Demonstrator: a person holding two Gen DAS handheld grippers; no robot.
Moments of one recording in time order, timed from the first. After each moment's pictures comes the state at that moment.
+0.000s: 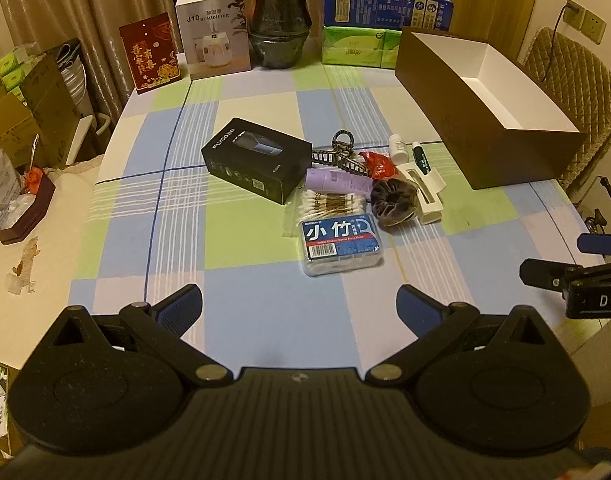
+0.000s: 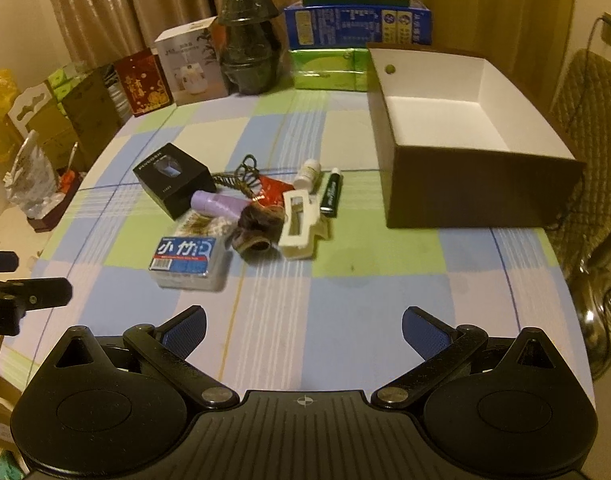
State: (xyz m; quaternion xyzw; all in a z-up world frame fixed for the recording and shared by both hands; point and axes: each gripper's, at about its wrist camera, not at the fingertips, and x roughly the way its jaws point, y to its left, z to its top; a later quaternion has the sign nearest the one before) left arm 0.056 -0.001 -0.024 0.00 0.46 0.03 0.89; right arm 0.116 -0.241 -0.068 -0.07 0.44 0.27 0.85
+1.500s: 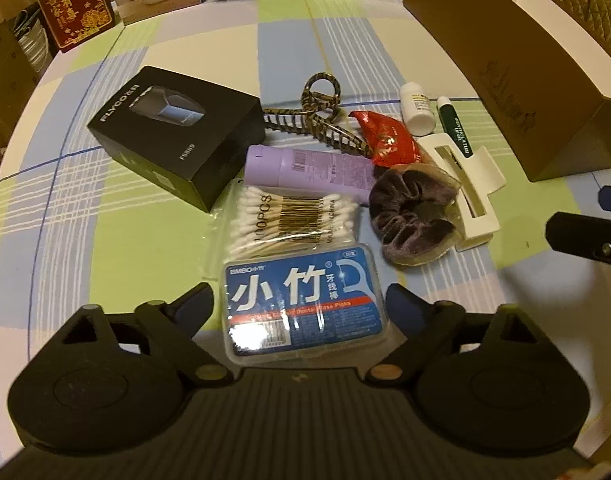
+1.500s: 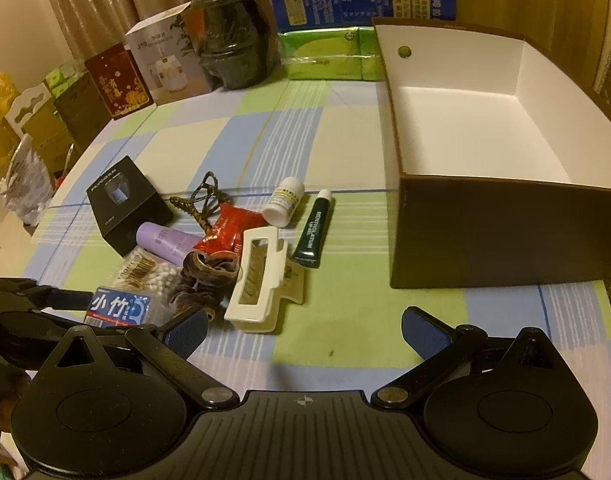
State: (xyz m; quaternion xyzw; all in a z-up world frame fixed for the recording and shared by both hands) left arm 0.194 -0.028 -0.144 -0.01 0.53 0.02 0.85; right arm 0.234 -0.223 -0.125 -0.06 0.45 0.31 0.83
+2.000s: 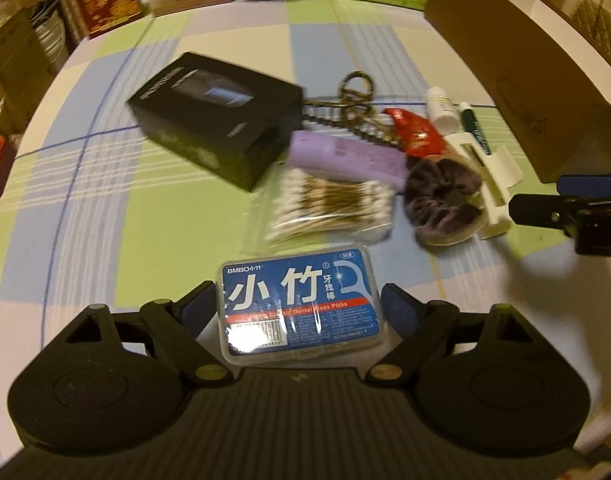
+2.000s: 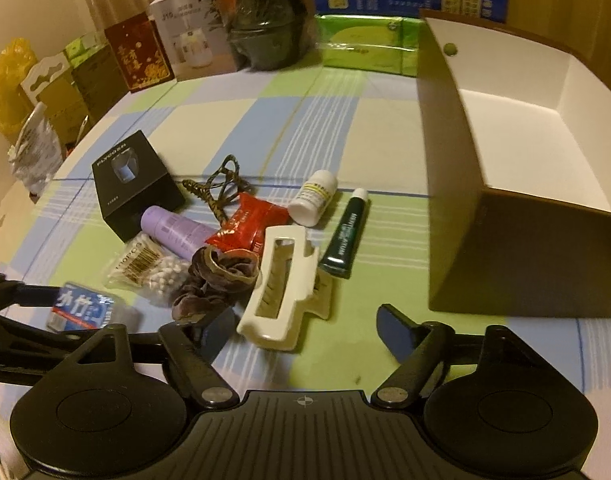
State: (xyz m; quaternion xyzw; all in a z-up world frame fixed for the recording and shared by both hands) left arm 0.169 -0.001 -0.142 -0.03 0.52 0.05 0.85; right arm 0.245 -0.189 -0.151 -0.10 0.45 0.34 0.82
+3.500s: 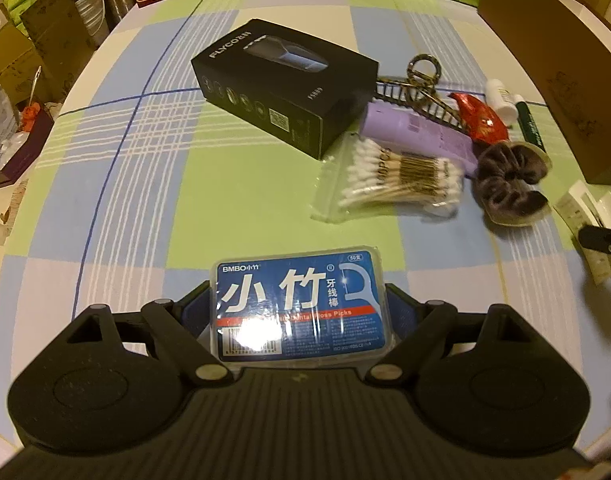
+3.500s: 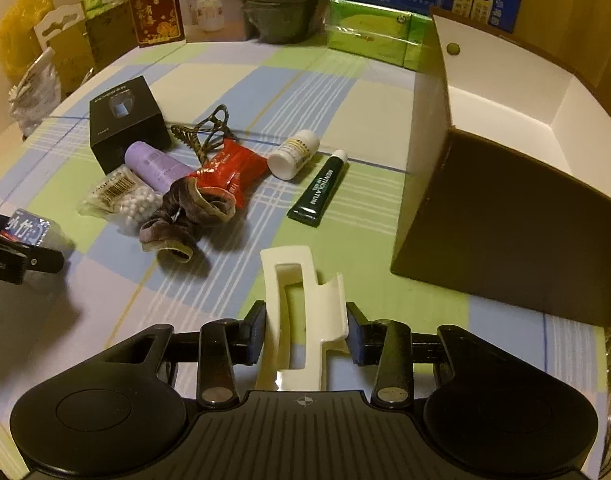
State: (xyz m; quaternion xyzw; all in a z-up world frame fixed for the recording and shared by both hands) left arm 0.155 0.022 -0.152 -0.04 0.53 0.11 0.84; right arm 0.227 -0.219 -0.167 -0.18 0.42 0.35 0.82
